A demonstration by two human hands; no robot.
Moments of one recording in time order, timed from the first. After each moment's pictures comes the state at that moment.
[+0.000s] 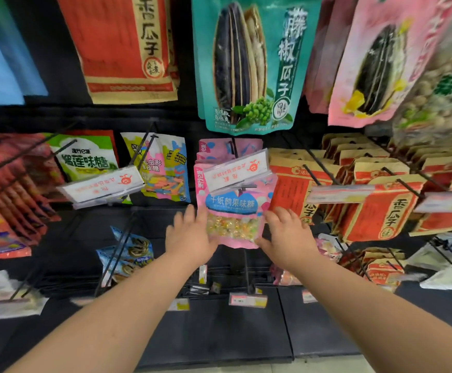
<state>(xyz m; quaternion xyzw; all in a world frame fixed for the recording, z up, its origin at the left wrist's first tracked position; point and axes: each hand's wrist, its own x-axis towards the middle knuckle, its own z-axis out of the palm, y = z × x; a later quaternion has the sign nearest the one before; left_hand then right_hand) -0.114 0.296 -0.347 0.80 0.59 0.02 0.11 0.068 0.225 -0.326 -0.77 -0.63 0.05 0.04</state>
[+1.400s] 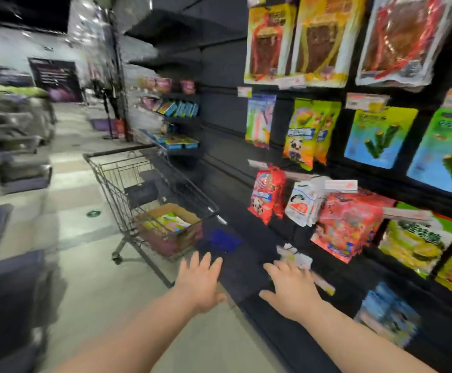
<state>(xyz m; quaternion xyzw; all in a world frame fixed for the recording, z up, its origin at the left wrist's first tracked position) -0.659 -0.103 -0.268 0.51 0.86 -0.04 0.06 -0.491 0.011 -0.251 -0.35 -0.93 0.02 -0.04</state>
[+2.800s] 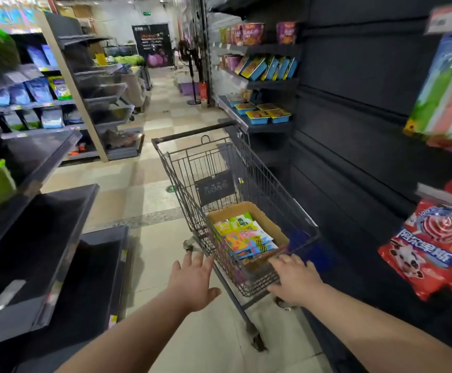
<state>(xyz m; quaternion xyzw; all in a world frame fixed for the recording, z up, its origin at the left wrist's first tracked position) -1.053 -0.006 -0.310 0.33 0.93 -0.09 0.14 -0.950 0.195 -0.312 -0.18 -0.96 0.09 -0.16</state>
